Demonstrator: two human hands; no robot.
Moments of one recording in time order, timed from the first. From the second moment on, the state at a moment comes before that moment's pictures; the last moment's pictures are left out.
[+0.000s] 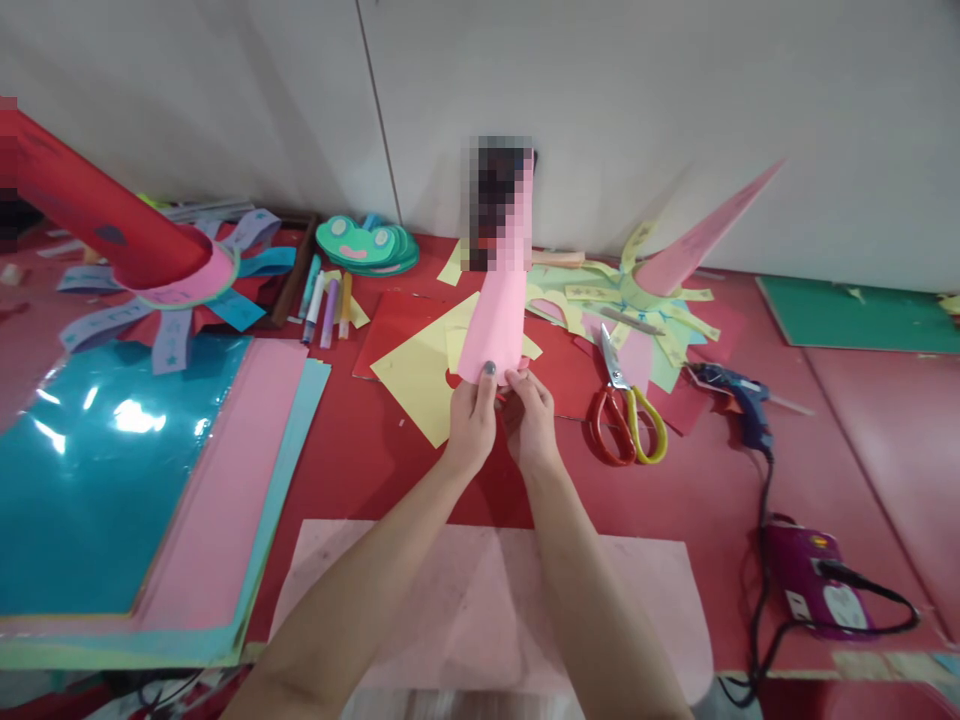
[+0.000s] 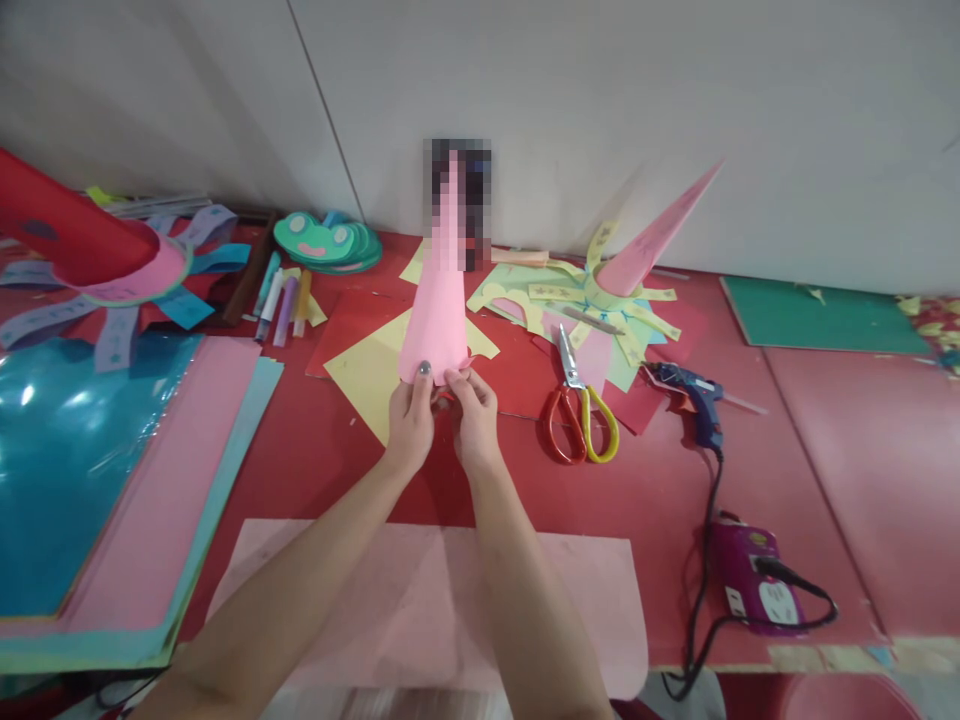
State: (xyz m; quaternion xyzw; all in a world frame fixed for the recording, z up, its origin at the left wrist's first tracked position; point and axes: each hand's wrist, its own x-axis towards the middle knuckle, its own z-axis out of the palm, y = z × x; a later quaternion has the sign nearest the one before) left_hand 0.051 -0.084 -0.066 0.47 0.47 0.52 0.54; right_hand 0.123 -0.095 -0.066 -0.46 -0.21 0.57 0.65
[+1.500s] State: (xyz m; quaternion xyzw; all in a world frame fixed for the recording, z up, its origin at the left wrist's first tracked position) left_hand 0.062 -0.092 -0.063 0.41 0.46 0.53 0.58; right_hand 0.116 -0.094 -0.070 -0.52 -0.22 0.49 0.66
